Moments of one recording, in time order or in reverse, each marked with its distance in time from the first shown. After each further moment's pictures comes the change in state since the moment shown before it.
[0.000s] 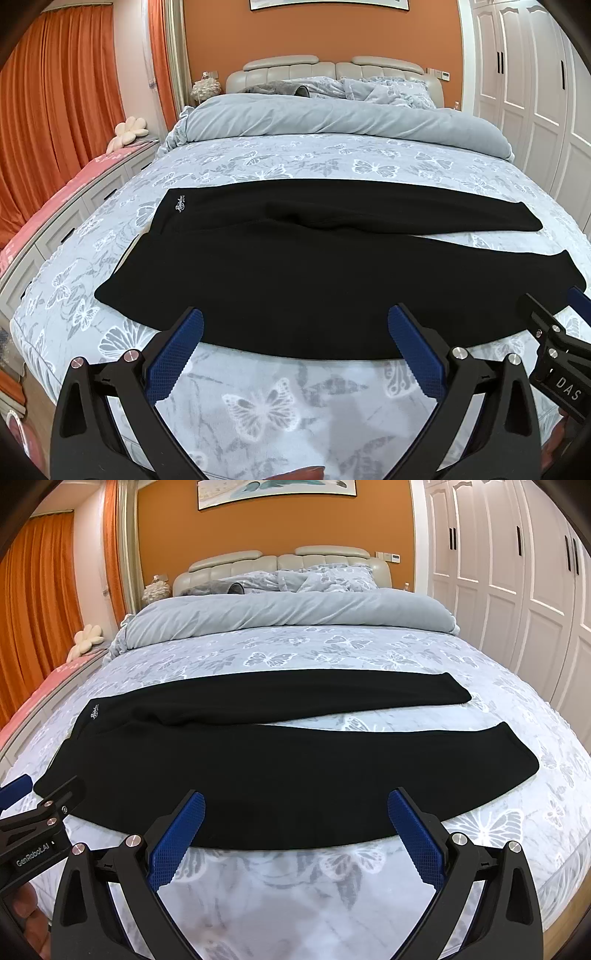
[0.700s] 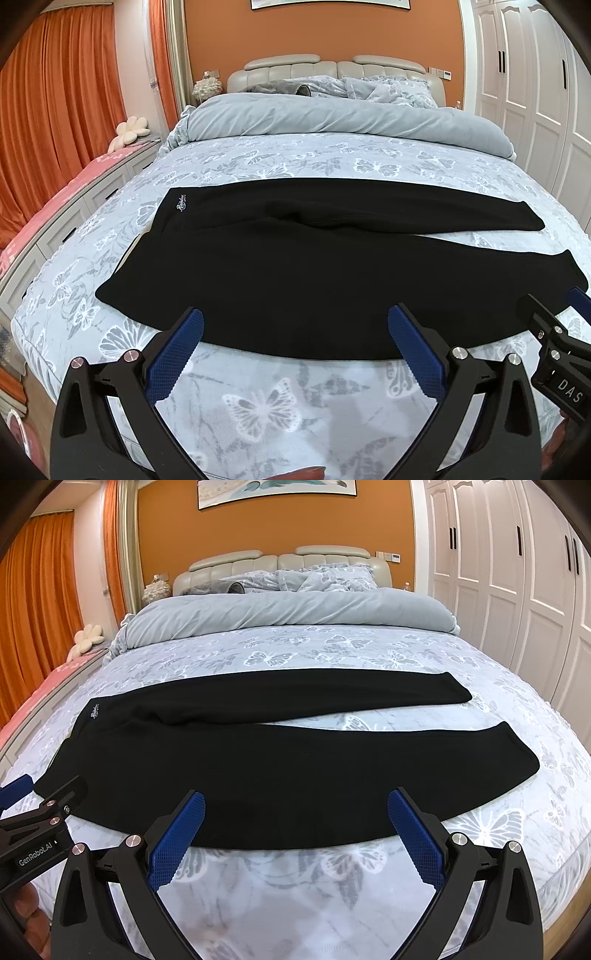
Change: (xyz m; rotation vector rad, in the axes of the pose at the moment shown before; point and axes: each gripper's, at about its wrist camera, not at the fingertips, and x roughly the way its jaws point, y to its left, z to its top) left arm 0.003 0.002 -0.002 0.001 -0.001 0.003; right arm 0.002 0.001 0.000 -0.002 0.003 0.001
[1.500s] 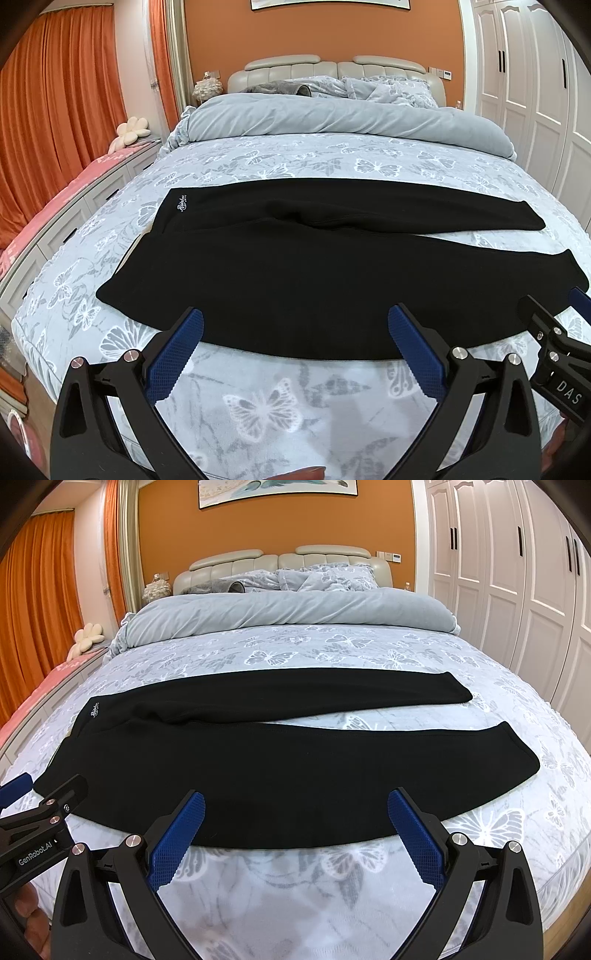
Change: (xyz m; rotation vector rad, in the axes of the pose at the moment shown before) left arm 0.001 0.000 0.000 0.000 0.001 0.003; right arm 0.000 0.000 0.000 0.001 0.000 -0.001
